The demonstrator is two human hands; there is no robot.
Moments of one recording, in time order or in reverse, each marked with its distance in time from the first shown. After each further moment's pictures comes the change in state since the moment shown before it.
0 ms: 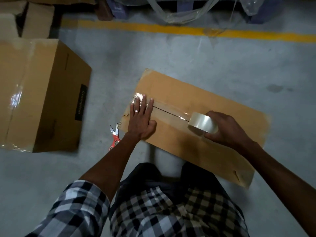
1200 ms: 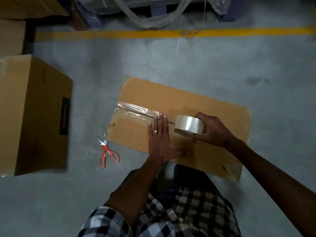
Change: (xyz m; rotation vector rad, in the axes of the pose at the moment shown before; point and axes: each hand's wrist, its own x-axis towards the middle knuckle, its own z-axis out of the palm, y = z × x) left_hand -0.032 0.135 0.041 -0.049 -0.023 0.047; right_hand -0.009 0.043 0.018 0.204 0.013 0.043
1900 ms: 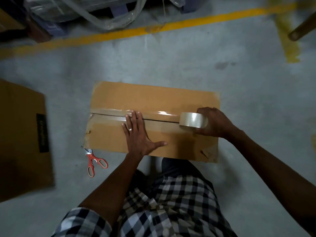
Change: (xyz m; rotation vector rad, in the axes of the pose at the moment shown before) left_hand 0.001 0.006 -0.018 0.023 -0.118 -0.054; right_hand -0.069 0.051 -0.038 -0.283 0.111 0.124
